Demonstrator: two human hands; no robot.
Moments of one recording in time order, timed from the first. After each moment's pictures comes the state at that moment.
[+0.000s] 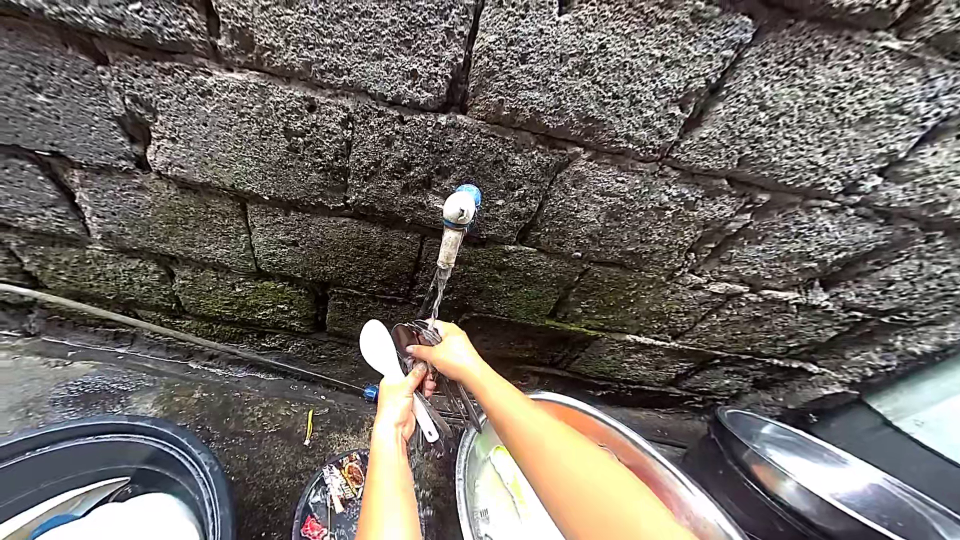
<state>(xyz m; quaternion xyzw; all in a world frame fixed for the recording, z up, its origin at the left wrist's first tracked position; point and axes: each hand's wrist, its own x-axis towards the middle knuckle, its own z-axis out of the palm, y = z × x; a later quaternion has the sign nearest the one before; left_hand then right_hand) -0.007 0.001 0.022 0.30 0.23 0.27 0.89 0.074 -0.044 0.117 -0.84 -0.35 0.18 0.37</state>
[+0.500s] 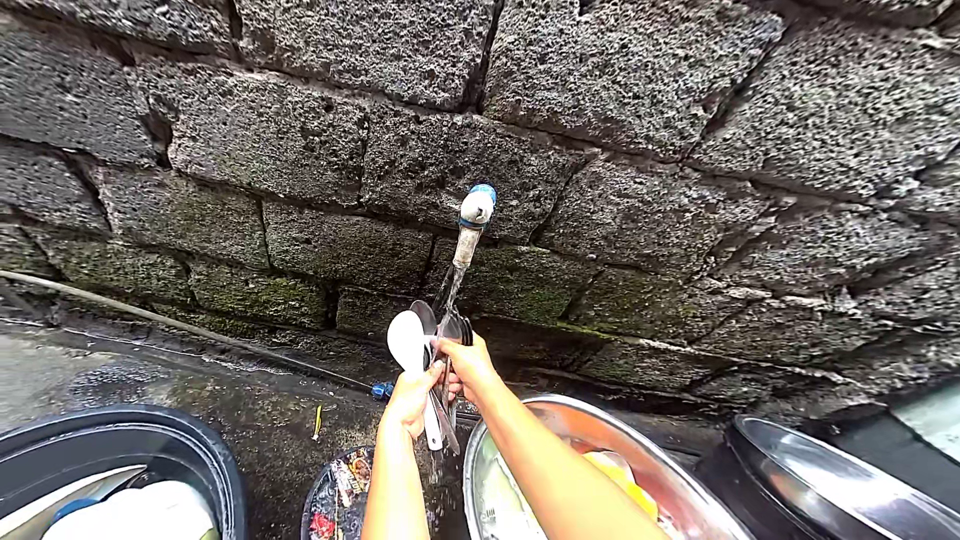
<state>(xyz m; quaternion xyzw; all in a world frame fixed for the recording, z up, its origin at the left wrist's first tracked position) -0.020 0.006 0.031 0.37 0.18 0.16 0.90 0.066 -0.049 0.087 -0.73 -0.15 0.23 0.62</state>
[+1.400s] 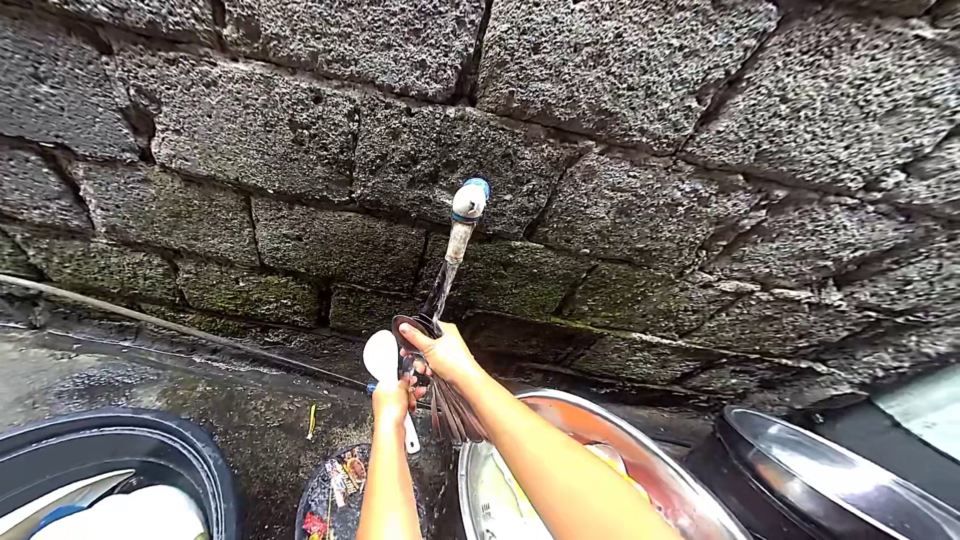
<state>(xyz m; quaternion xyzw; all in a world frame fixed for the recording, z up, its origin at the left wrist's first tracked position) -0.005 0.011 -0.002 0.39 0.39 0.22 0.80 0.055 -0.032 0.106 -0.76 -0.27 0.26 0.52</state>
